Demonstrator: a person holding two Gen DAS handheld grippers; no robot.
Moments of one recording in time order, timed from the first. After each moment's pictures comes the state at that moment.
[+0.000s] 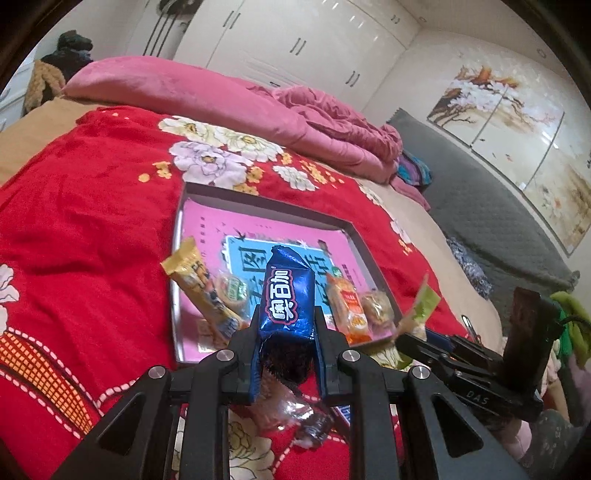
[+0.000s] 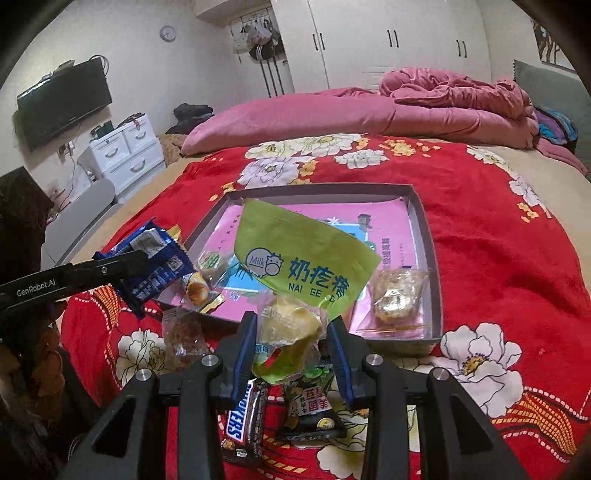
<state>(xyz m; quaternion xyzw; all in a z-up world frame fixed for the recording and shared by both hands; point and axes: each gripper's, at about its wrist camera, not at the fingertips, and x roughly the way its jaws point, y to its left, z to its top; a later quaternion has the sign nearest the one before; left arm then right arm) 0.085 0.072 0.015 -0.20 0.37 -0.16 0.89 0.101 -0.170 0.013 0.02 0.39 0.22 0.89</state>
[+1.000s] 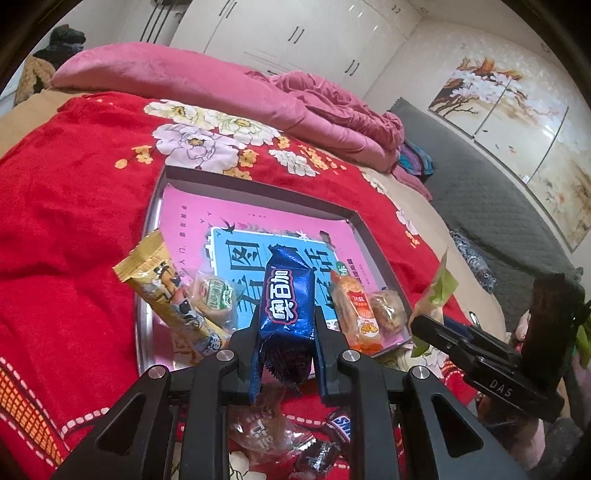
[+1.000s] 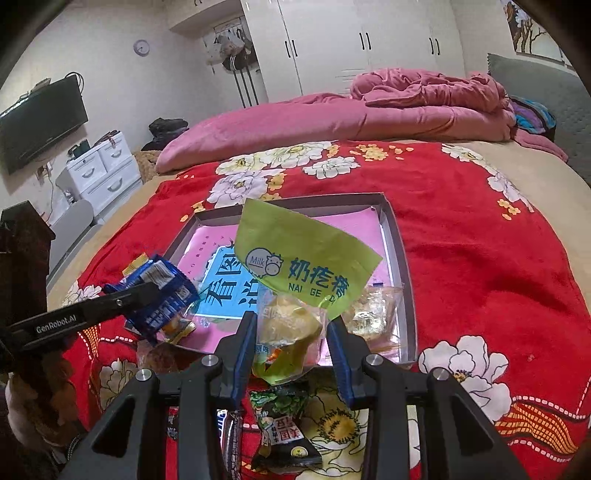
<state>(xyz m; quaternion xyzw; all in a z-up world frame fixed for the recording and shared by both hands) 0.121 0.047 -0.011 -0.19 0.39 -0.17 0.89 0.124 -0.177 0.010 0.03 0.39 0.17 0.90</state>
